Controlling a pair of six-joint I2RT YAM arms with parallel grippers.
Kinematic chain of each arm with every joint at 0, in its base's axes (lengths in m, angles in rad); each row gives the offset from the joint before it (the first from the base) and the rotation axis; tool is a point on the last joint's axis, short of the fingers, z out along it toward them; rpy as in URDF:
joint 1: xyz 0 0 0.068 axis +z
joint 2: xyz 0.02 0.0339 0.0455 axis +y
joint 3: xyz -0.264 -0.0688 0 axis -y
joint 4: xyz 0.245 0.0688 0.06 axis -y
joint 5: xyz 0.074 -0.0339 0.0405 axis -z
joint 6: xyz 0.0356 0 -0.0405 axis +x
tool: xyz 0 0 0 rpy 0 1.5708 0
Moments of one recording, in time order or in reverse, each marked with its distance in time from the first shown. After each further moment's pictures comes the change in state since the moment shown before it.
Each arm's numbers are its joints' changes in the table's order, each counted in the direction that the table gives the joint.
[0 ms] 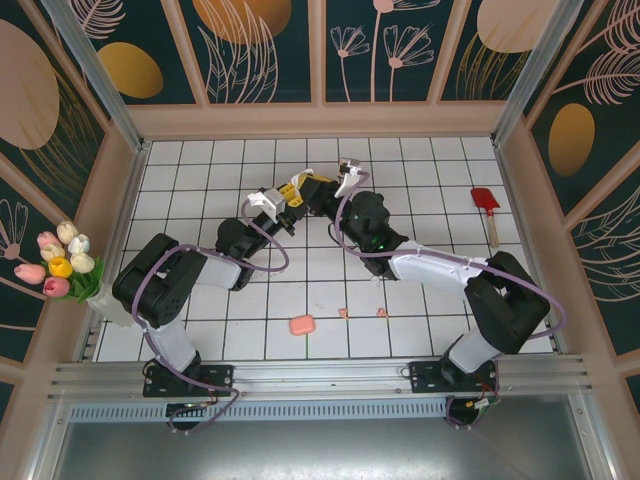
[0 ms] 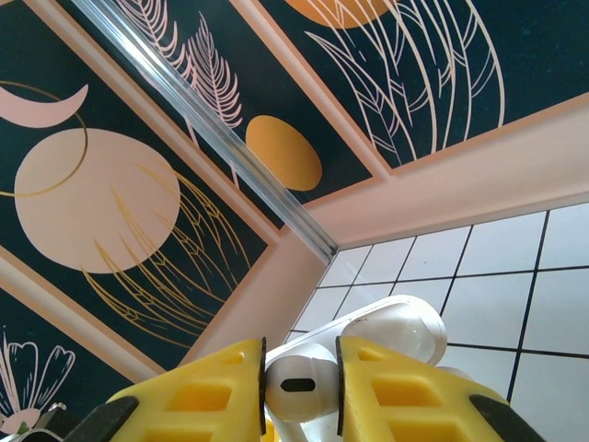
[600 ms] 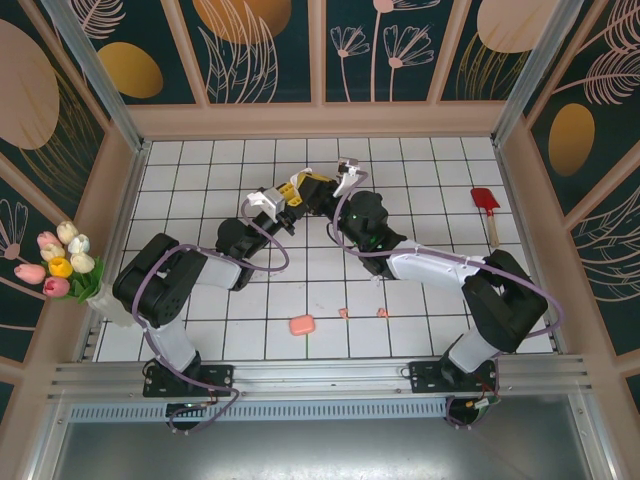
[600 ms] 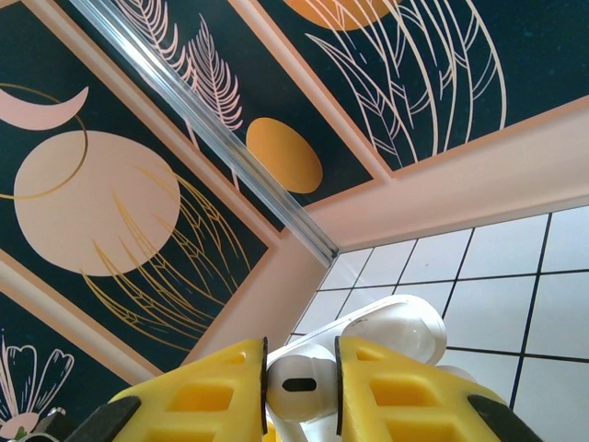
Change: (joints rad) left arm 0.000 0.003 0.000 0.001 -0.019 0.000; right arm 0.009 0.014 0.009 0.011 0.011 -0.007
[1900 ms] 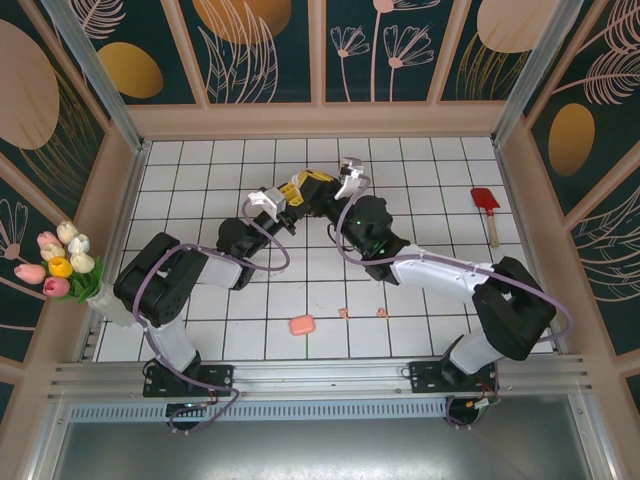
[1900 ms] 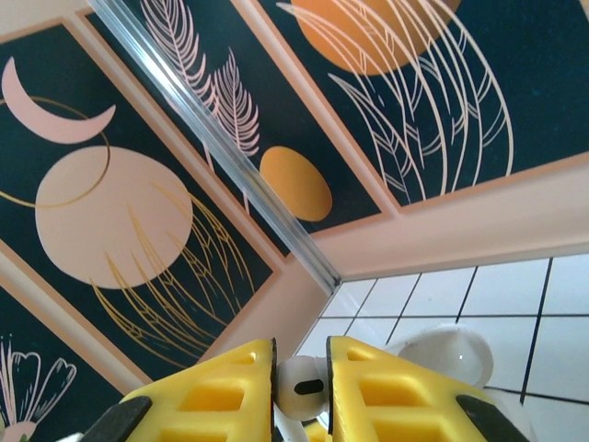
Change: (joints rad) left arm -0.002 0.006 0.011 0.002 0.009 -0.004; right arm 0.025 -0.066 -0.021 0.027 0.057 -0.073
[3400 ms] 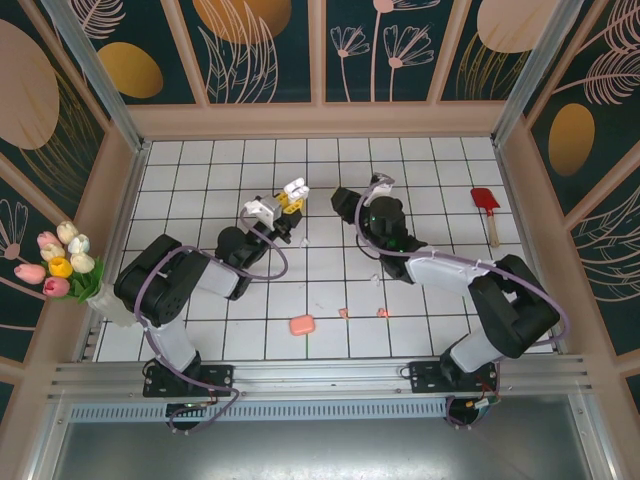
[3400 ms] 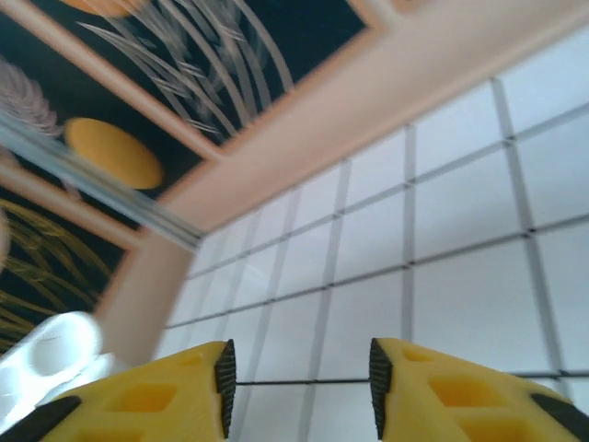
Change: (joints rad) left arm 0.000 0.003 -0.112 0.003 -0.122 0.006; right arm -0.200 0.013 -0.154 -0.200 -0.024 0.201
